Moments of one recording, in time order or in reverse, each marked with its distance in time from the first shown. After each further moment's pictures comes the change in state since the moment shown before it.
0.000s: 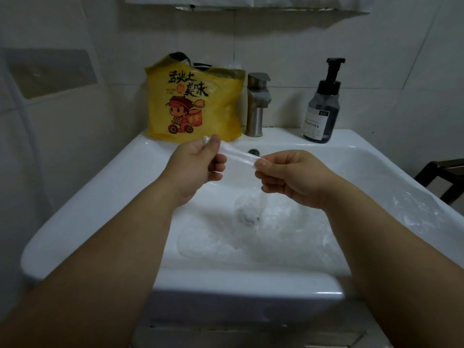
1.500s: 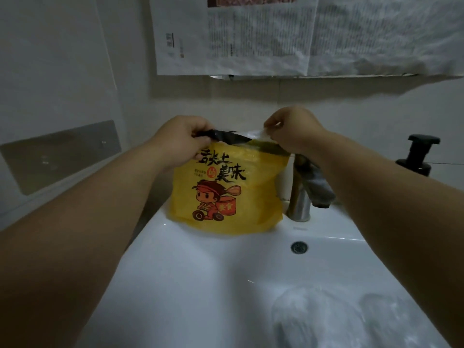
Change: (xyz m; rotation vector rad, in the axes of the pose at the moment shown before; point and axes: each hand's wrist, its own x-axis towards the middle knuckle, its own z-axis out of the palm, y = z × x) left_hand 0.193 0.100 -0.092 0.749 0.054 0.212; right_hand 0.236 -0.142 0.001 -0.956 0.312 -0.399
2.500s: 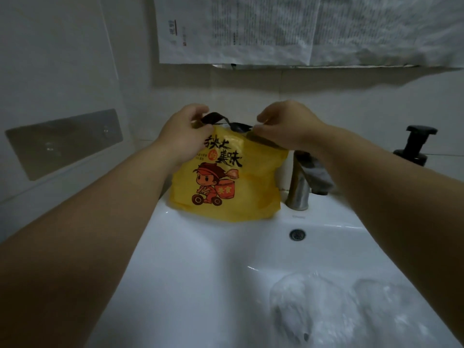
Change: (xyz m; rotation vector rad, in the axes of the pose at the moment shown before) left_hand -0.004 -0.011 0.016 -0.240 0.178 -0.107; right_hand -0.018 -0.015 0.001 -0.096 -0.075 -0.098
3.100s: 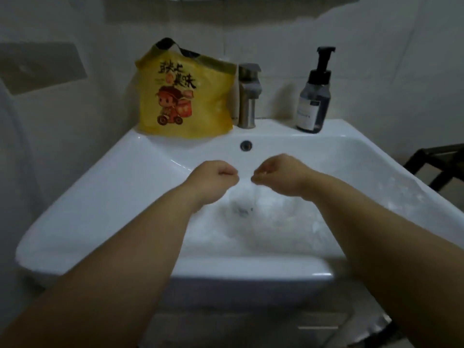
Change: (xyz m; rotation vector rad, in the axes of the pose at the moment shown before) left_hand -0.229 -0.020 0.090 0.087 -0.471 -0.204; right_hand -0.257 0.019 0.027 0.104 -0.387 0.357
